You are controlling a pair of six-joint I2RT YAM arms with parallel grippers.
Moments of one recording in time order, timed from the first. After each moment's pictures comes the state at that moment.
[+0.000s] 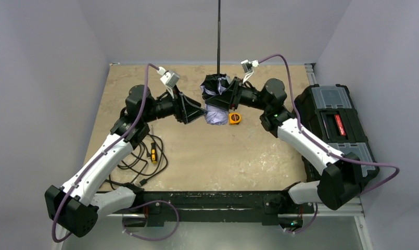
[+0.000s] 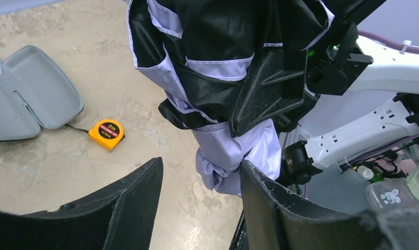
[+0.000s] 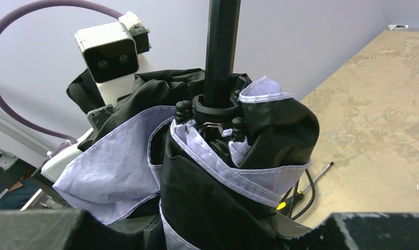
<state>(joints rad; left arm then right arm) -0.46 1.07 1.01 0.00 0.66 -0.43 0.50 1.35 1.04 0.51 -0.80 0.87</state>
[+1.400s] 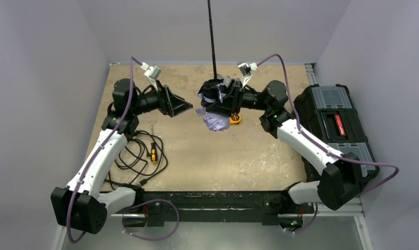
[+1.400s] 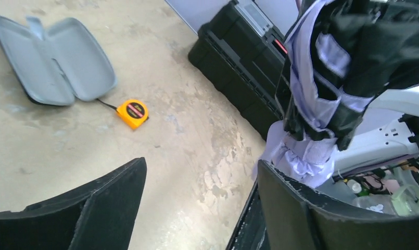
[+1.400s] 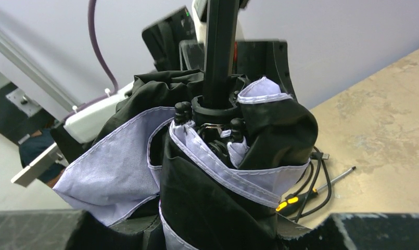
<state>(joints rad) -0.26 1.13 0.99 0.00 0.82 -0.52 0.51 1.35 1.02 0.62 -0.94 0.86</state>
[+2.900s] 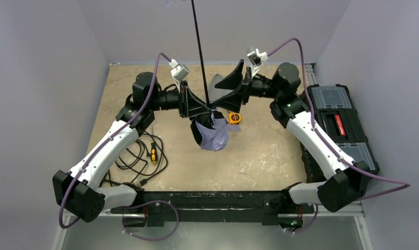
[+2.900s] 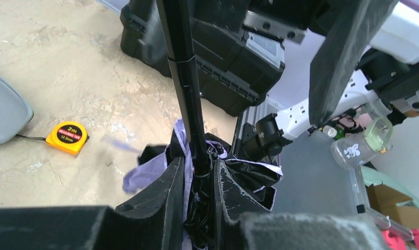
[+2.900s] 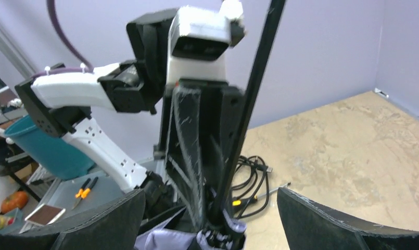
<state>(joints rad) -0.45 1.23 1.16 -0.05 0.88 -0.43 0.42 1.31 1.24 0.22 -1.04 0.44</state>
